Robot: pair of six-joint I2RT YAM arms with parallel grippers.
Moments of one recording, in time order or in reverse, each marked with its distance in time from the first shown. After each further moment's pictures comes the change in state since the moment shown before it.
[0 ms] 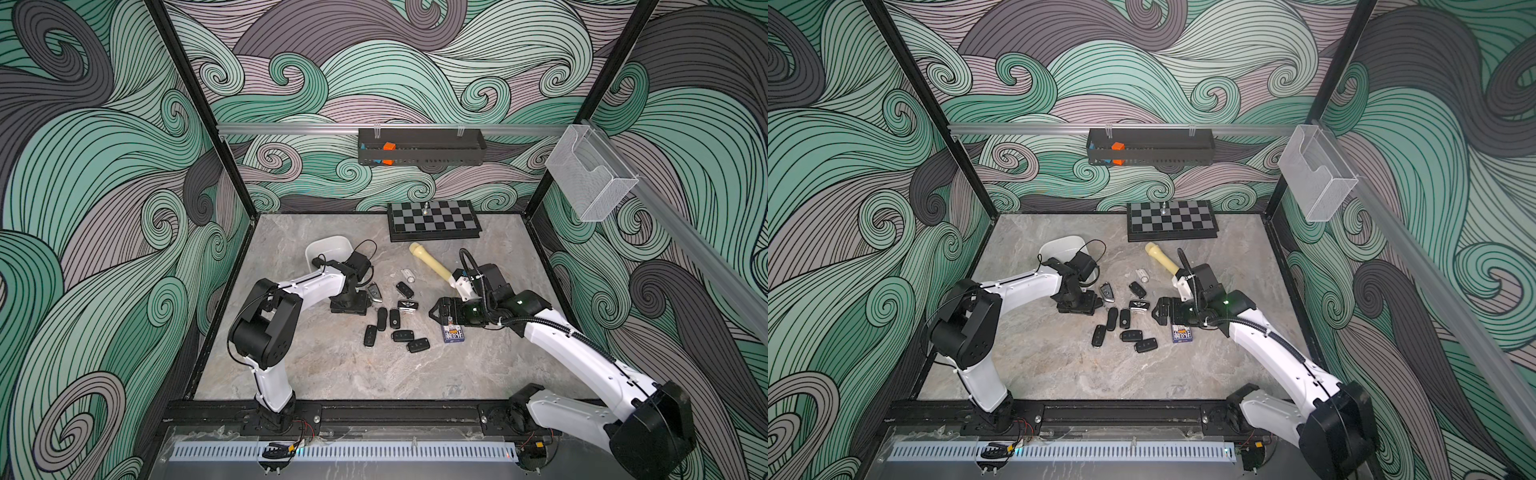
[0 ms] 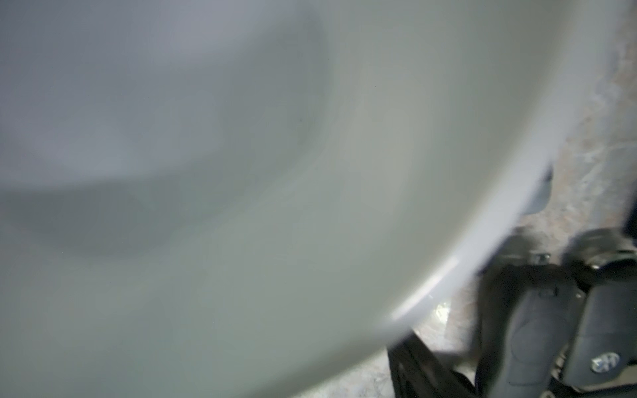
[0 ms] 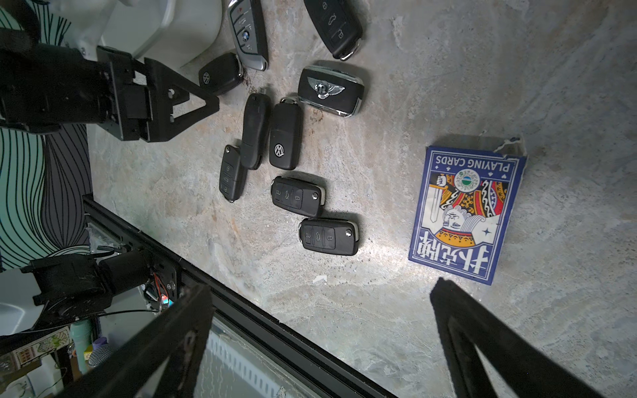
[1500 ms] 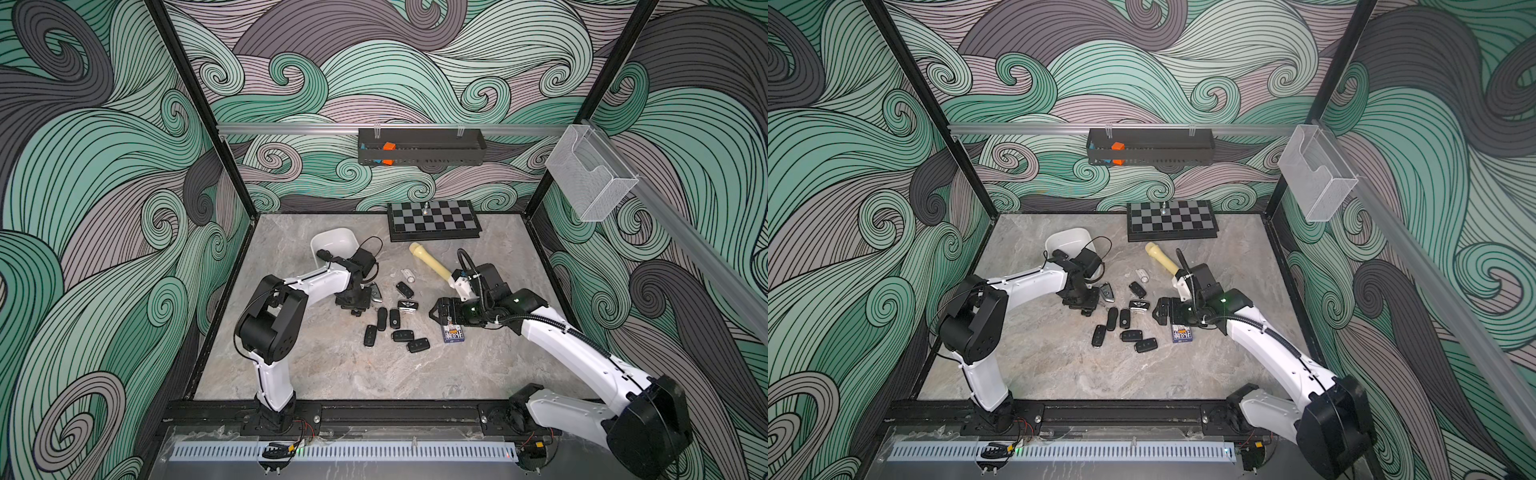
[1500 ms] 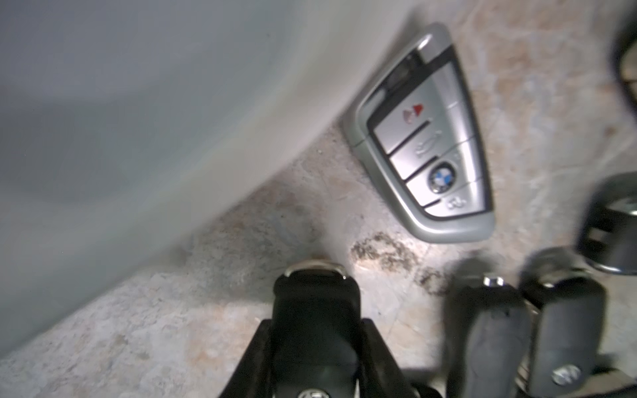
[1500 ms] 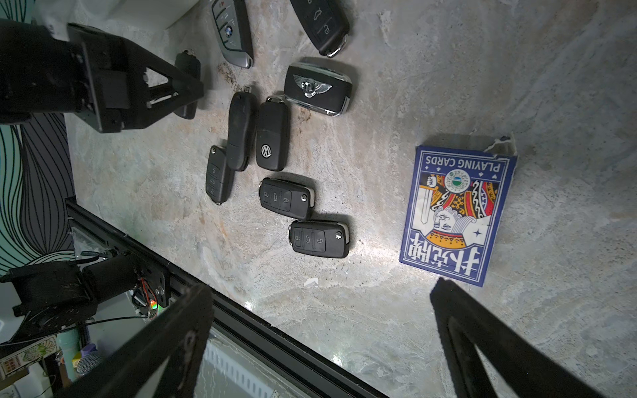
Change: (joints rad) left arm -0.019 0.009 0.060 -0.004 0.014 -0.005; right arm 0.000 0.029 0.000 0.000 0.022 -0.007
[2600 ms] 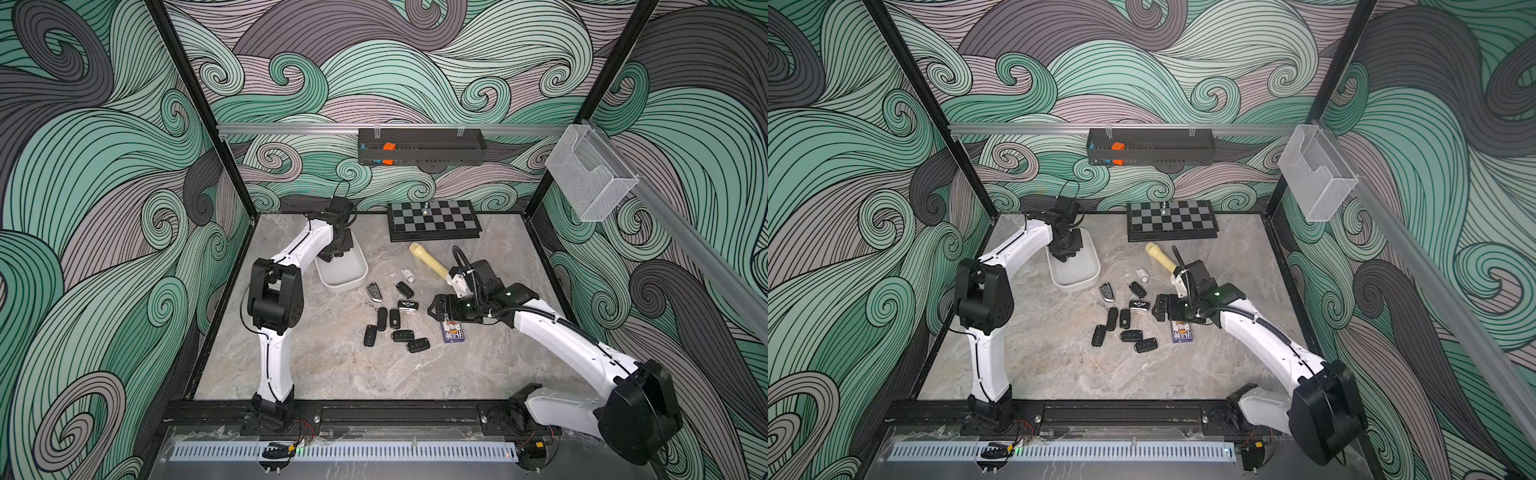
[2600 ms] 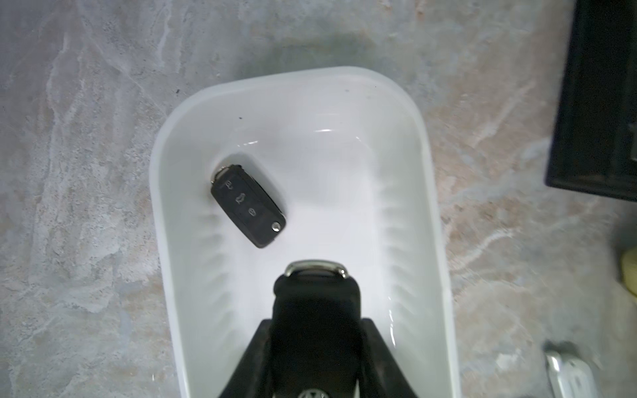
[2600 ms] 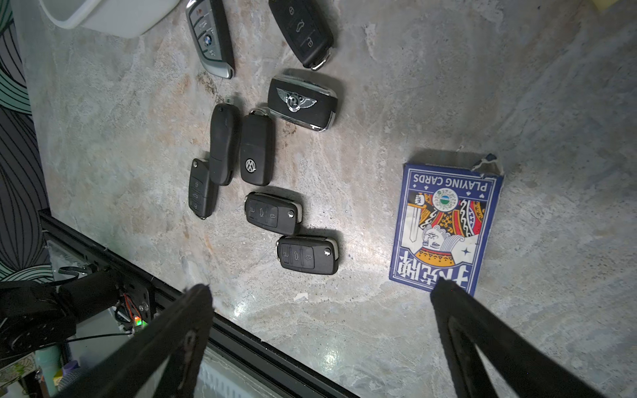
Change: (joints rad) left arm 0.248 0.287 0.636 -0.134 -0.206 -0.100; right arm 0.000 0.080 0.033 0.014 0.042 -0.014
